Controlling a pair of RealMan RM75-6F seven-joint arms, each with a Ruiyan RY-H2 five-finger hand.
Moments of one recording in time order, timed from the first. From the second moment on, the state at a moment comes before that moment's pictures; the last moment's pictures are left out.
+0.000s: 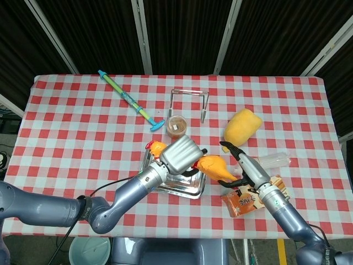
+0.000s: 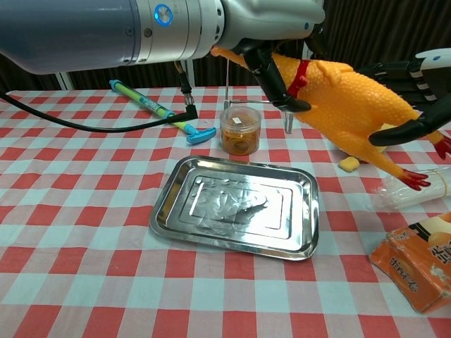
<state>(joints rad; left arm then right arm) -1.29 -1.45 -0.26 -1.81 0.80 0.92 0.83 0.61 -1.07 0.15 -2.00 -1.06 0.93 0.29</state>
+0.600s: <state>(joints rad) -1.32 -1.50 -0.21 -1.77 0.82 0.99 0.86 0.64 -1.13 0.19 -1.99 -0.90 0.96 0.13</state>
